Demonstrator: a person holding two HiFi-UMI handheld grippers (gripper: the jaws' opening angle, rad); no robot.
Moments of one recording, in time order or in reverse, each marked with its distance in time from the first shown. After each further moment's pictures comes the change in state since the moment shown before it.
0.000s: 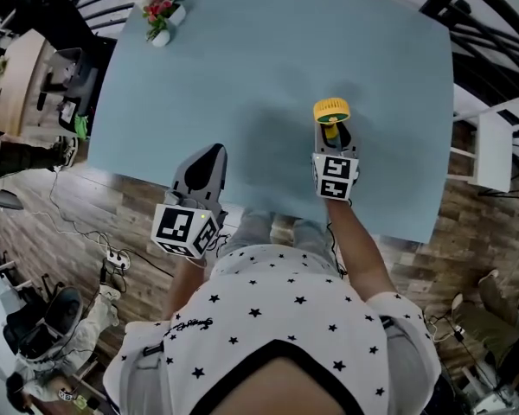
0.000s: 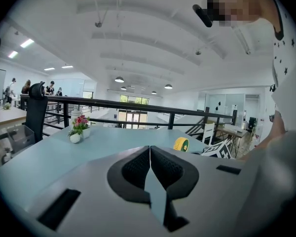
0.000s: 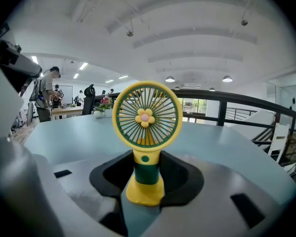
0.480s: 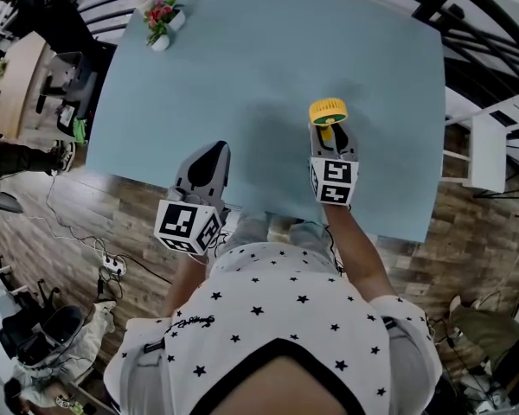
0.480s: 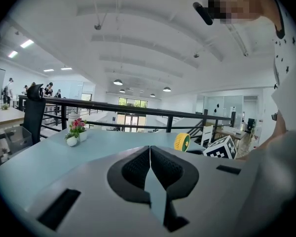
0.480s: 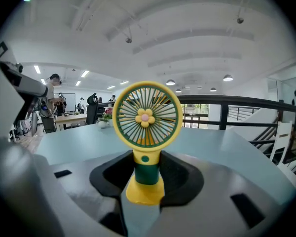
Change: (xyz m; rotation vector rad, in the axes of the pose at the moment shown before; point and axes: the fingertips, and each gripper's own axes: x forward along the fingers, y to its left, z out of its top) left arm 0.003 -0.012 0.010 0.005 -0.036 -0.015; right arm -0.024 0.006 0.035 0.032 -0.049 0.046
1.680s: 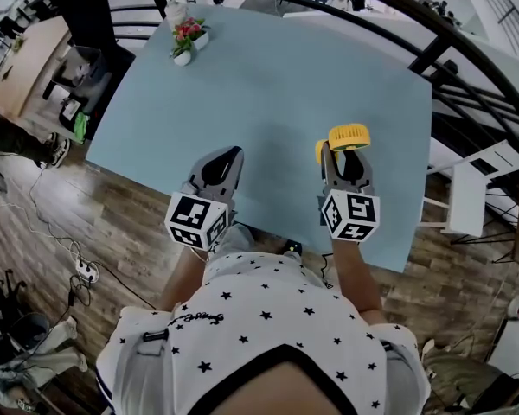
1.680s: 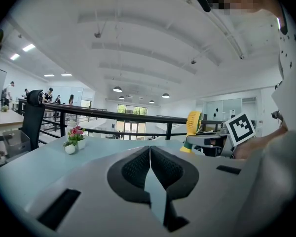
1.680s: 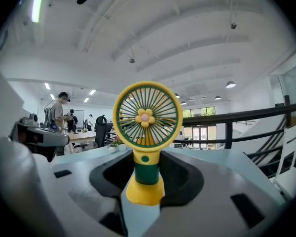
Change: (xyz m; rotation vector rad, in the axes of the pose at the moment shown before) left arm -0.002 -0.012 0.024 0.017 -0.085 -0.004; right arm -0.071 0.001 0.107 0.038 -0.180 0.093
